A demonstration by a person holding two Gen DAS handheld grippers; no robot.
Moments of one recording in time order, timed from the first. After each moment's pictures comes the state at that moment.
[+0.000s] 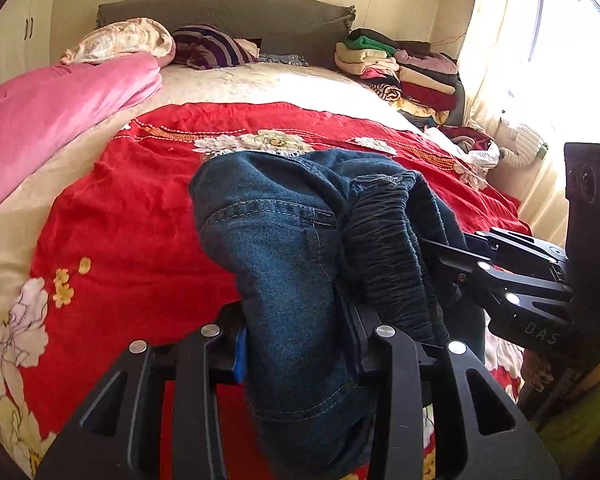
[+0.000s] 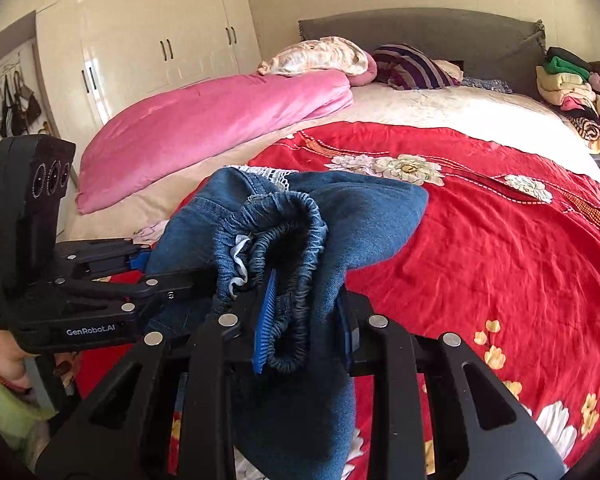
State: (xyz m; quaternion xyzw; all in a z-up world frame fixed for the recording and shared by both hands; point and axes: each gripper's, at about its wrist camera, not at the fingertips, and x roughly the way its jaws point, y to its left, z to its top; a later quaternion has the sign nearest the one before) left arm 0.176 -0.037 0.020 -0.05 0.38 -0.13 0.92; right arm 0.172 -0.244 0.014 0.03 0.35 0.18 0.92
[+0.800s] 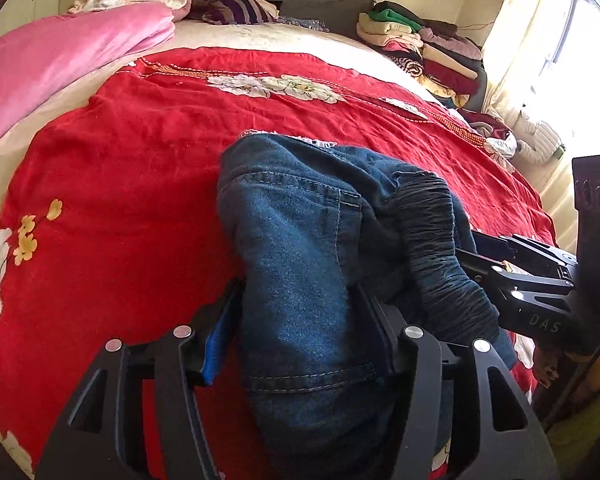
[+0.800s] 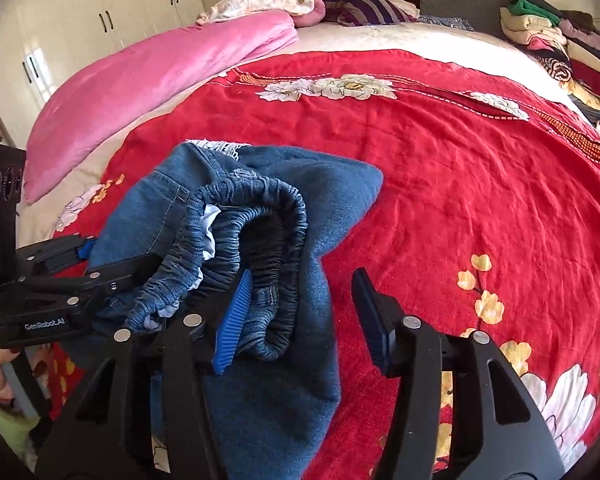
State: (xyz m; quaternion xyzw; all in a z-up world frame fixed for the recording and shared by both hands) left arm 0.203 -0.026 -0.041 -0.08 0.44 -0.12 0.89; right arm 0.198 -0.265 -0.048 0.04 0.45 0.10 0.89
